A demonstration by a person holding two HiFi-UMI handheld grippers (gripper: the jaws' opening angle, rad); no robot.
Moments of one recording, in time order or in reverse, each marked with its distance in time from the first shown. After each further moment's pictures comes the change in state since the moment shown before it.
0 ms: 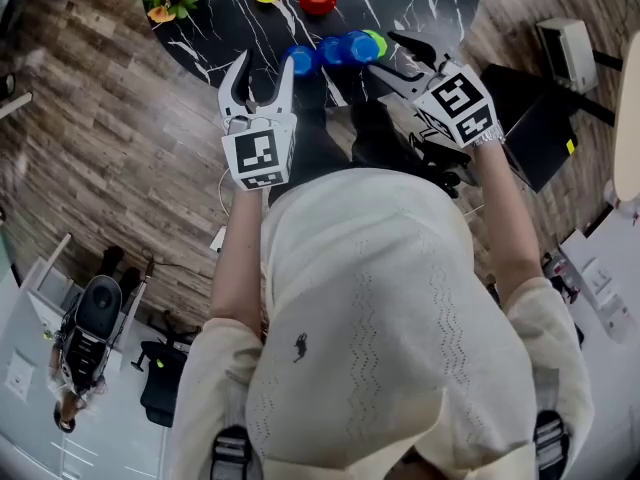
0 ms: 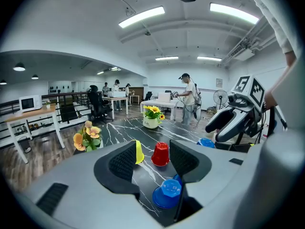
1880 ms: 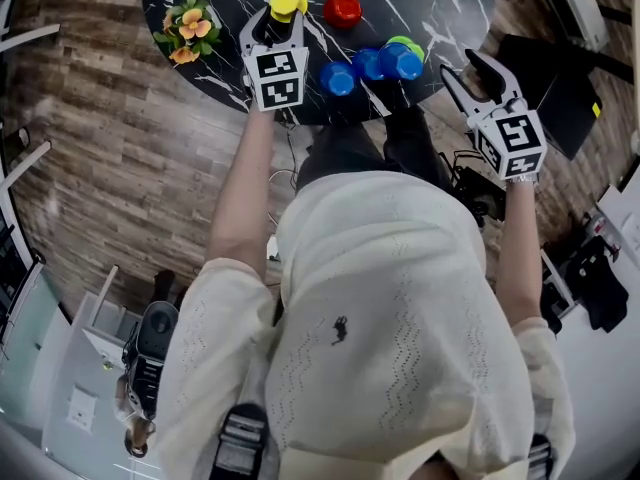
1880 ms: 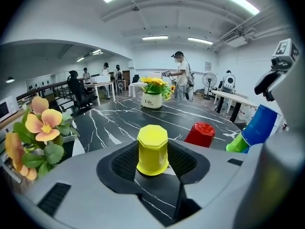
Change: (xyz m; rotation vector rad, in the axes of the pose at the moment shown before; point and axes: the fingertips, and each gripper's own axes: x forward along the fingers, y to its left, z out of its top) left arm 0.174 0.082 -0.057 0.122 0.217 -0.149; right arm -0.031 -0.042 -0.016 0.285 -0.018 -0.440
